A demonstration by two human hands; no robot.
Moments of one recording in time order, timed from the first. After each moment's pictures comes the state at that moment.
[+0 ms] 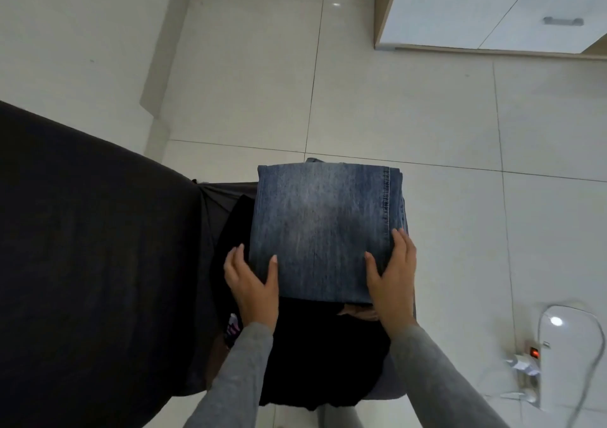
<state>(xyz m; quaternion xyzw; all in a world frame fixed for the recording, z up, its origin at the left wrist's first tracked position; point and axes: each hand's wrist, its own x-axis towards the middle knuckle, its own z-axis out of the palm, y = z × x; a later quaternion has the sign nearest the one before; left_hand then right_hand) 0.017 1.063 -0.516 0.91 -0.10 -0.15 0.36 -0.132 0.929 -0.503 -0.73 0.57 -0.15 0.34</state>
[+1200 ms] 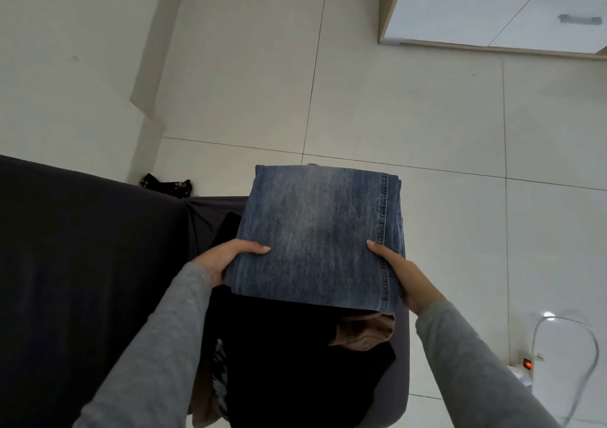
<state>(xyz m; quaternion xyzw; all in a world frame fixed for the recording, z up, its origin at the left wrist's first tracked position) 0.128 1.009 -0.470 0.66 0.11 -0.66 0.33 -0.129 0.843 -0.480 -0.31 0.62 0.08 0.71</state>
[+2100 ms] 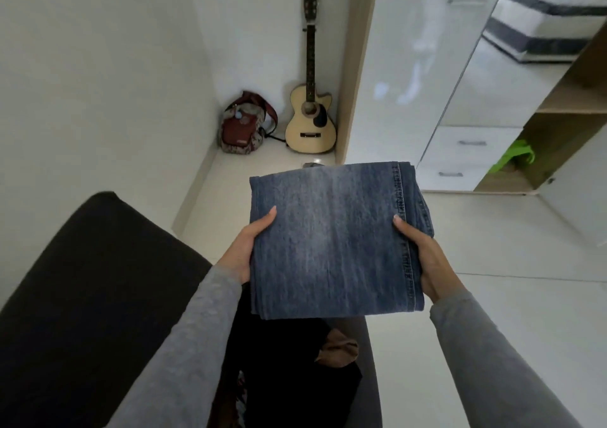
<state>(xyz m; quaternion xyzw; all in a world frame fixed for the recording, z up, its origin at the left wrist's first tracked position) 0.065 1.012 -0.183 0.54 -0.06 -0.56 0.63 -0.164 0.863 -0.187 -0.39 0.46 -0.27 0.75</state>
